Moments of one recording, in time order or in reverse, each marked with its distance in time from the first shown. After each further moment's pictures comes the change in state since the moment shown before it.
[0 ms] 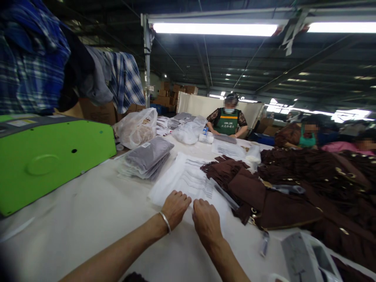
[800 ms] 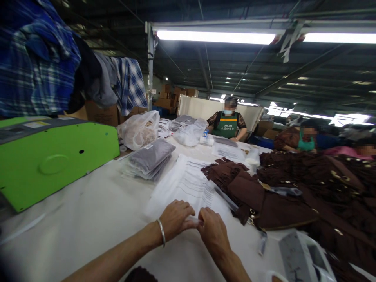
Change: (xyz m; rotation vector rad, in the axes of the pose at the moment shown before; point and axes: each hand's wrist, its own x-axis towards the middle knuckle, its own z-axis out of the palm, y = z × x) left_hand -0.027 0.007 -0.007 -0.181 -0.022 0.039; right_hand -0.029 0.009 -0.010 0.035 -0.032 0.017
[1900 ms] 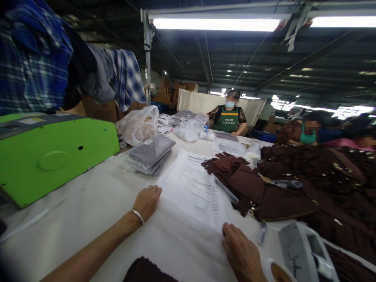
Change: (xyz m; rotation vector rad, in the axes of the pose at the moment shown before) left_hand -0.049 -0.069 -0.013 0.100 -0.004 -0.454; right_hand -0.074 0.069 0.019 -0.111 0.003 0.126
